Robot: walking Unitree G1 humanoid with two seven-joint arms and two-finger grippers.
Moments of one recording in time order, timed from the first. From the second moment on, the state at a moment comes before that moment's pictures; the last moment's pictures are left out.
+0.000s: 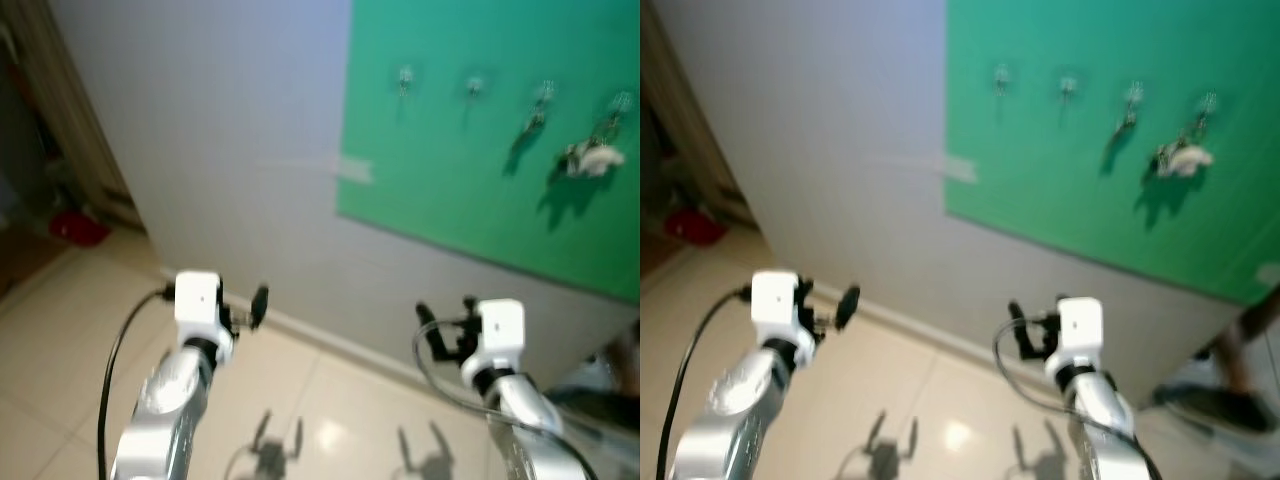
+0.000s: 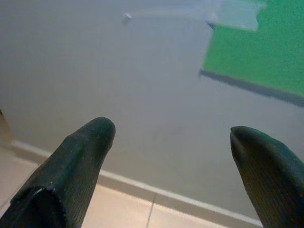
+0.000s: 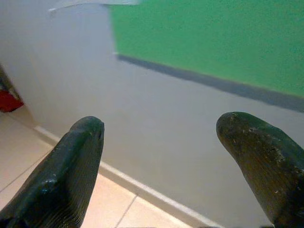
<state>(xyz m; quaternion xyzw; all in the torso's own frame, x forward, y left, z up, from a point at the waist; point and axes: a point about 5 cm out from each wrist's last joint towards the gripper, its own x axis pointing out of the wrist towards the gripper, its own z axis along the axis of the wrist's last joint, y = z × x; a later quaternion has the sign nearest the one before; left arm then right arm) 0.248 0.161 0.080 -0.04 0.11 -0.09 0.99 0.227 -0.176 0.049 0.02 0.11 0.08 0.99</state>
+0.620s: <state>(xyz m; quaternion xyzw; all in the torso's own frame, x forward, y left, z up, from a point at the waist) 0.247 0.177 0.076 -0.04 0.13 -0.06 0.99 0.224 -0.151 0.047 0.03 0.11 0.13 0.99</state>
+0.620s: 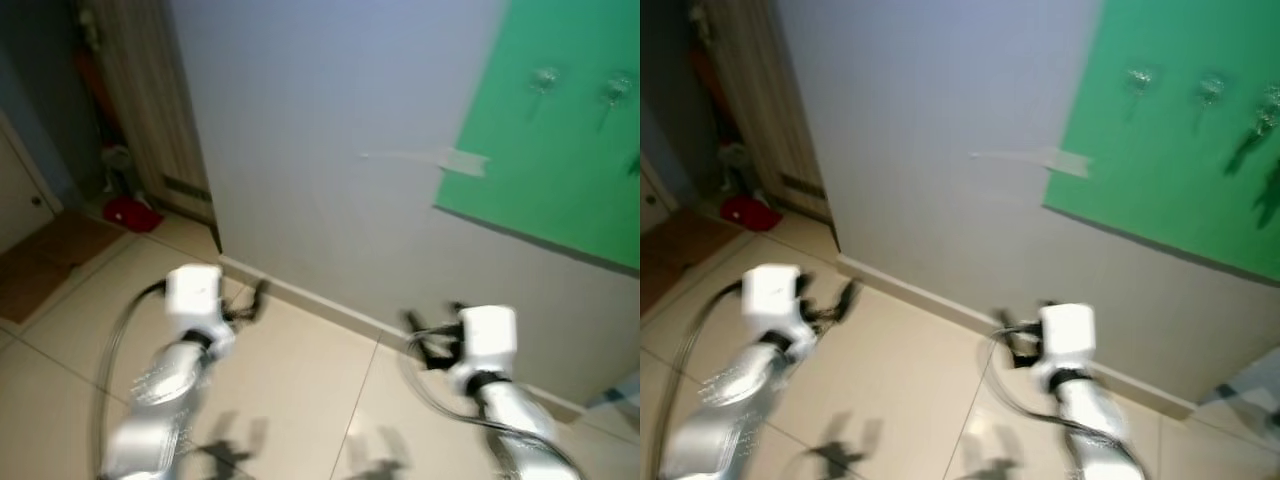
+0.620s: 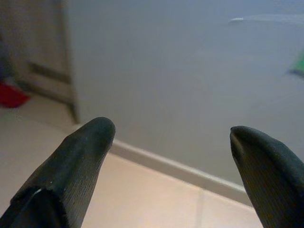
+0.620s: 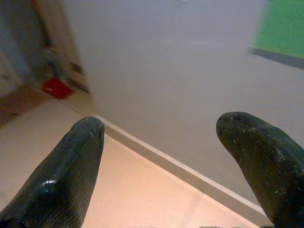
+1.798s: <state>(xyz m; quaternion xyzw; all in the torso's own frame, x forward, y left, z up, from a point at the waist) 0.258 0.159 0.081 -0.02 0.10 -0.08 0.99 0.223 -0.159 0.048 0.02 0.12 0.13 0.98</state>
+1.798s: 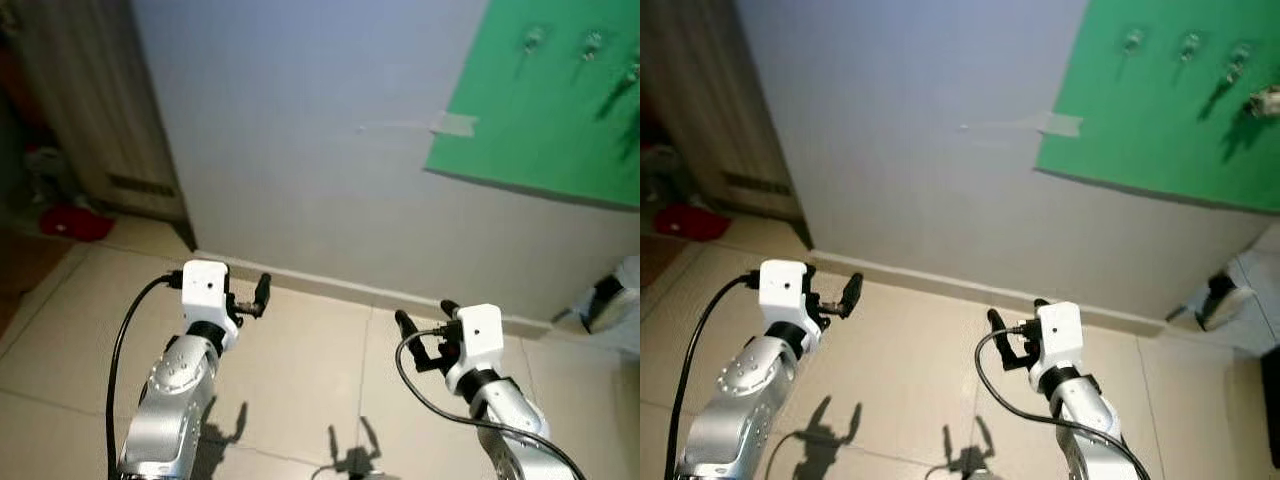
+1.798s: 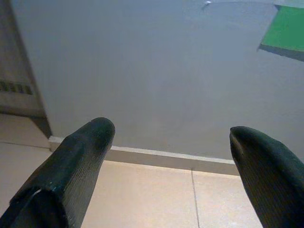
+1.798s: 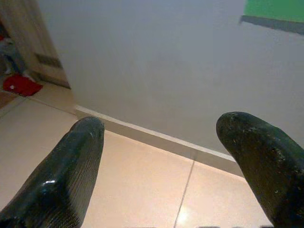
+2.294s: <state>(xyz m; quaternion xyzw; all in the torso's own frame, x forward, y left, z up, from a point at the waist) 0.259 0.162 0.083 0.00 0.10 -0.08 0.99 0.235 -0.159 0.044 -0.01 0.13 0.11 0.99</state>
